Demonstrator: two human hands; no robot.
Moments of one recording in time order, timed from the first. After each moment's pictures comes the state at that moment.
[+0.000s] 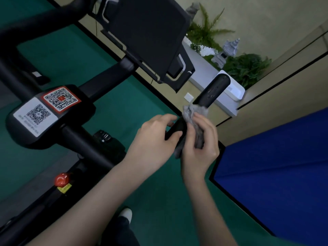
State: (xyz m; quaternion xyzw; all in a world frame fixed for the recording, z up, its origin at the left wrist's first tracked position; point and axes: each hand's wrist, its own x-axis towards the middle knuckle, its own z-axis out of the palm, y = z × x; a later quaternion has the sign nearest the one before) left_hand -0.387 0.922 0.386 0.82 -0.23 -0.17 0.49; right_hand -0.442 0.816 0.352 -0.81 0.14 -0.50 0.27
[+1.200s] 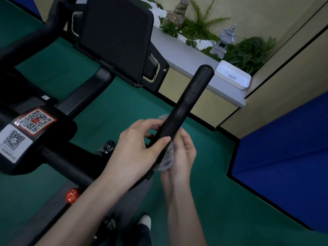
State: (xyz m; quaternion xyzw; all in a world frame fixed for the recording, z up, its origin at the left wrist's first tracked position) left_hand -0.385 0.919 0.379 0.82 -0.24 -0.13 0.51; right_hand -0.428 0.832 0.335 -0.31 0.35 -0.32 0.83
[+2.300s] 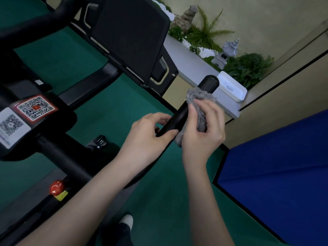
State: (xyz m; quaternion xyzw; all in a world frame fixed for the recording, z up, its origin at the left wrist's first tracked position) left_hand -0.374 0.892 0.381 0.80 -0.21 -0.15 0.54; right_hand -0.411 0.783 0.378 -0.77 0.18 -0.55 0.27
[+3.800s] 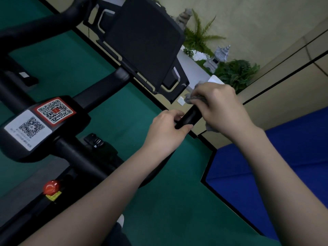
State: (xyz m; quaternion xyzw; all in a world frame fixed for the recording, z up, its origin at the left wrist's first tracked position) left_hand -0.359 0.872 0.391 0.77 -0.18 -0.20 0.57; right_hand -0.379 0.747 0.477 -1.00 -0.02 -0.08 -0.03
